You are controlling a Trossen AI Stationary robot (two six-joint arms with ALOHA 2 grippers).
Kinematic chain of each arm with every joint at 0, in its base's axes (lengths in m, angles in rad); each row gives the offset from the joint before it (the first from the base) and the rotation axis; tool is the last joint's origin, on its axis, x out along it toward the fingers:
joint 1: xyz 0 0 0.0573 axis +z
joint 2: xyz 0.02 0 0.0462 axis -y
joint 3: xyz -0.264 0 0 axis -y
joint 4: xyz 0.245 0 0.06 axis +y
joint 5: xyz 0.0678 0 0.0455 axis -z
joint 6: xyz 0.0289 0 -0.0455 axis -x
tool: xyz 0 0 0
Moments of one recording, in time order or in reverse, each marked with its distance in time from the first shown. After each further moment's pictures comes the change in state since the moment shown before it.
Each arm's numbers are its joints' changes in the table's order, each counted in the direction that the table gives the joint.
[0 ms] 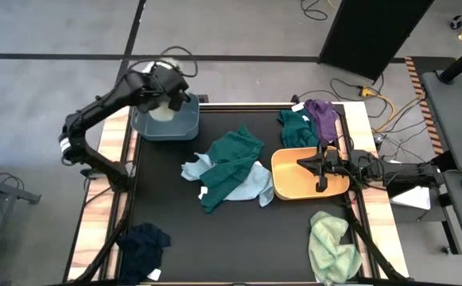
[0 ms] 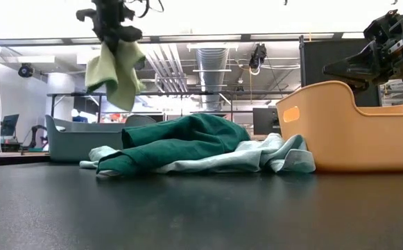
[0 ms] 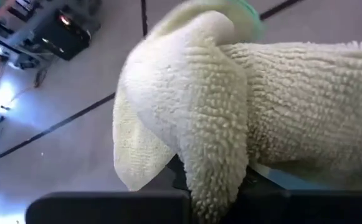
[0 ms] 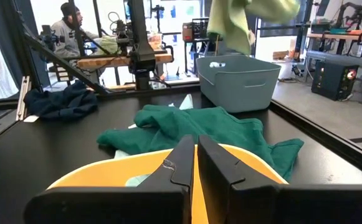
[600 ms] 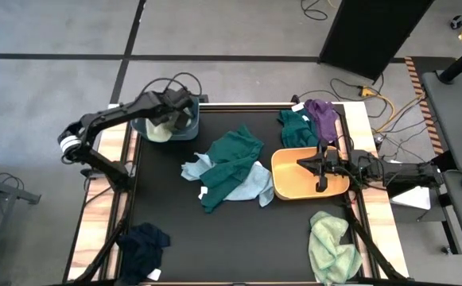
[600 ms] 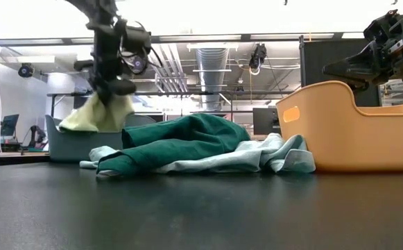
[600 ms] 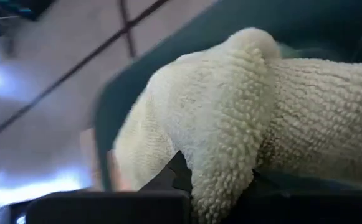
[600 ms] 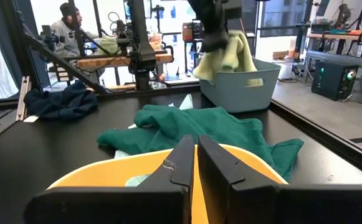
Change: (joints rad) left arm 0.100 0.000 -0.500 -0.391 0.170 -0.087; right arm 0.000 0.000 0.000 0.000 0.000 0.000
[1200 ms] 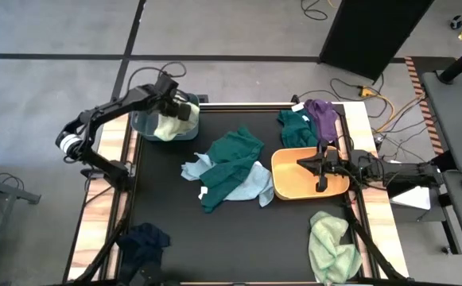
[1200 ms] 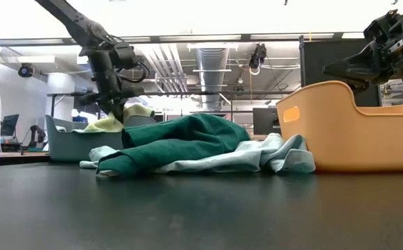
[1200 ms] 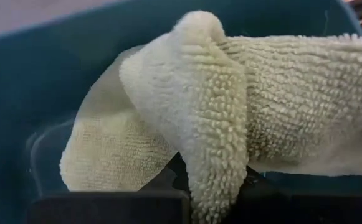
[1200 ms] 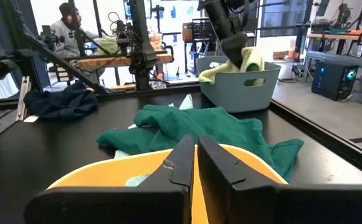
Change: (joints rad) left arm 0.270 0.000 -0.121 -0.352 0.567 -0.050; right arm 0.000 0.000 0.000 0.000 0.000 0.000
